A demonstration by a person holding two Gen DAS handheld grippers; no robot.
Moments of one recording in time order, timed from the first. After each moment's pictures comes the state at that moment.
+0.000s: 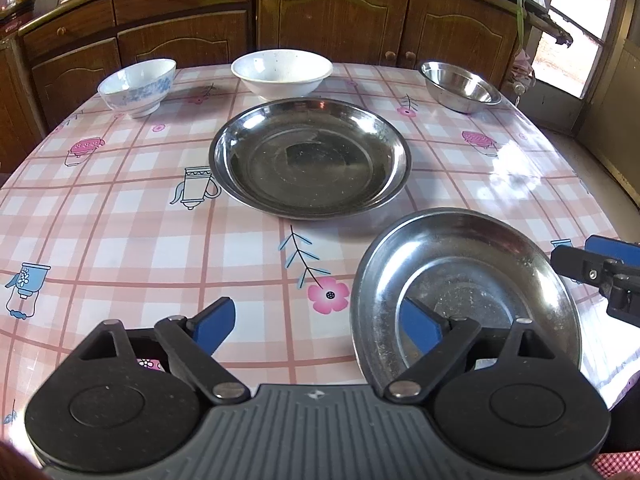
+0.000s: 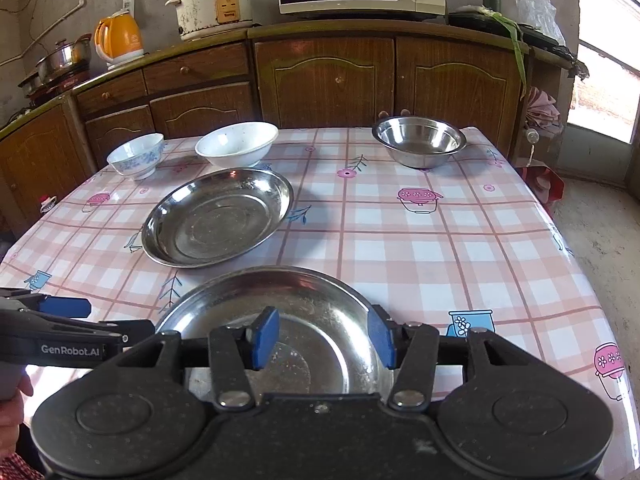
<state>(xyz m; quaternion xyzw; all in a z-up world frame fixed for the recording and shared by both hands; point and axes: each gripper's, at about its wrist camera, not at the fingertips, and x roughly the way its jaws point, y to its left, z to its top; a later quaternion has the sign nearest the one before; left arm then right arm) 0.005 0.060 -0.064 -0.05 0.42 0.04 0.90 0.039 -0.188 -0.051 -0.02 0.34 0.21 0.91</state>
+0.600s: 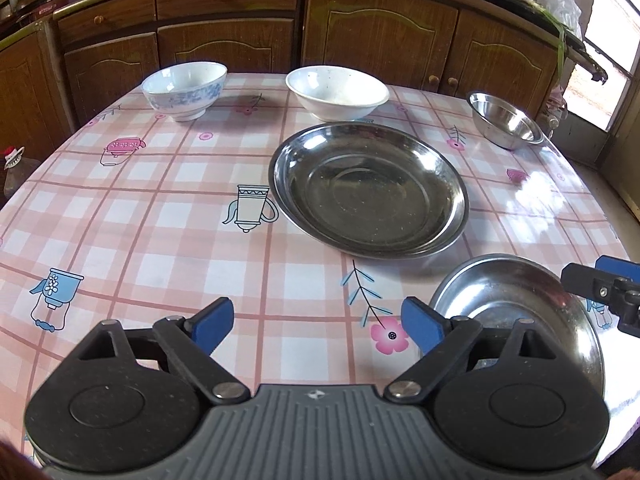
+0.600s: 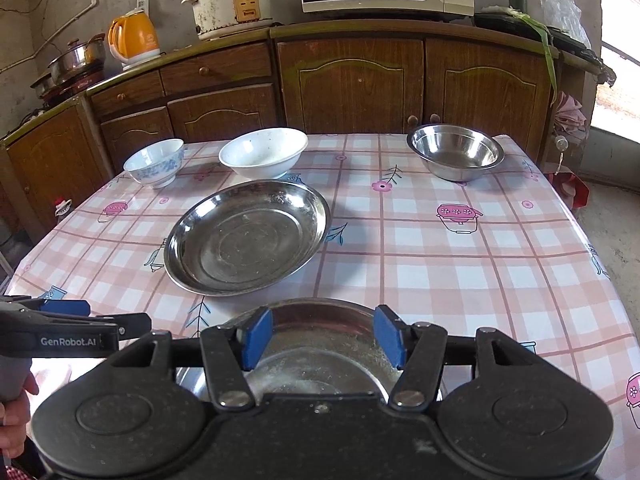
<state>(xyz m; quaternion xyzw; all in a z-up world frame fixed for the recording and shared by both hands) 0.017 0.103 -0.058 -0.08 0.41 0.08 0.90 0.064 -0.153 -0.043 -0.01 0.35 0.24 0.91</state>
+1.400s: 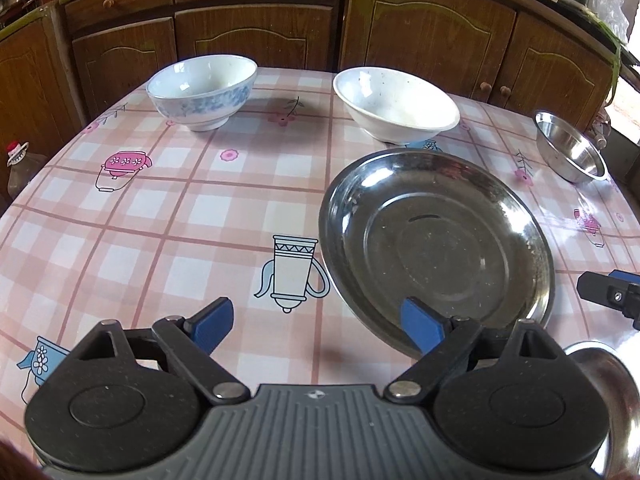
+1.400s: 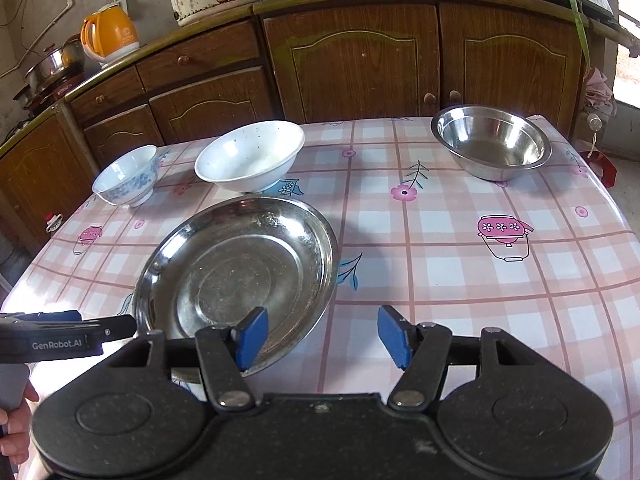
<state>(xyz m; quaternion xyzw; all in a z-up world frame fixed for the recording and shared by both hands) 0.098 0.153 -0.075 -0.09 0.43 0.12 0.89 0.167 -0.107 -0.065 0.01 0.39 0.25 0.89</state>
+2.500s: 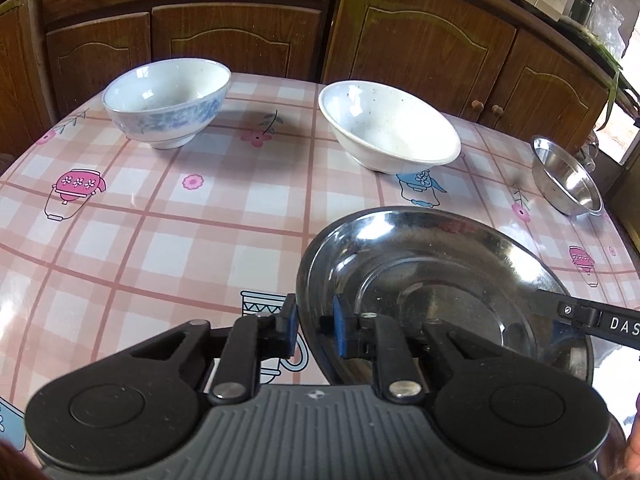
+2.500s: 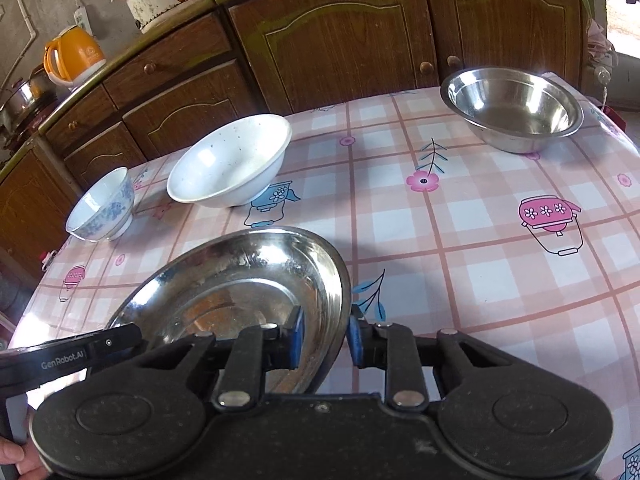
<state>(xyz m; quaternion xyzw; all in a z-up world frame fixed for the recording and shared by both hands) 0.135 0.162 -0.080 -0.12 0.41 0.08 0.90 0.216 -0.079 -0.089 0.07 0.42 0.23 0.88</state>
